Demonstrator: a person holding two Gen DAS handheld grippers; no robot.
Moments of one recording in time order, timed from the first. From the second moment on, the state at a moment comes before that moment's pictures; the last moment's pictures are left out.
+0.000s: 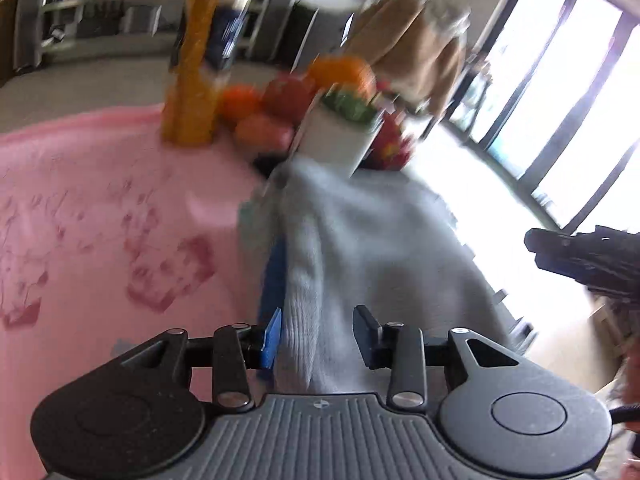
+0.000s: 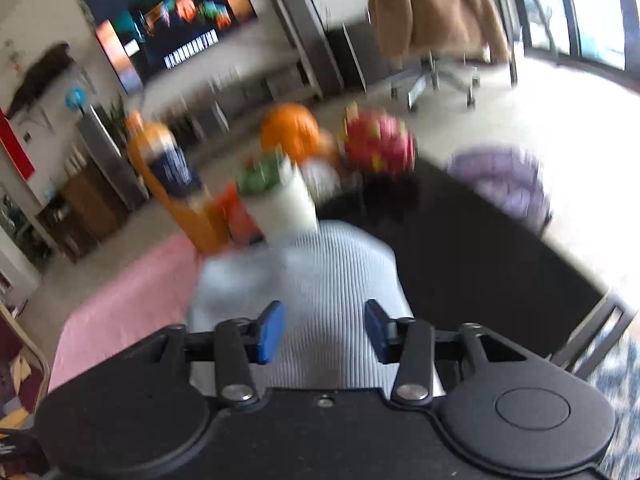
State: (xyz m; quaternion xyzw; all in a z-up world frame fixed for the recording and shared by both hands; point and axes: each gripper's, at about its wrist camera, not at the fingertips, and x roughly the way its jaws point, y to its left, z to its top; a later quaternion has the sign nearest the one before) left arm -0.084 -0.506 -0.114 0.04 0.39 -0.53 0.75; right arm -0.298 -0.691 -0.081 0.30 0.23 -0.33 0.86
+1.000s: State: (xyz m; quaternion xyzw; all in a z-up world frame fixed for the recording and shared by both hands) left arm -0.050 -0.562 -0.111 0.09 0.41 -0.42 0.81; right arm -0.230 -0.721 -0.089 0.31 0.23 -0.32 0.87
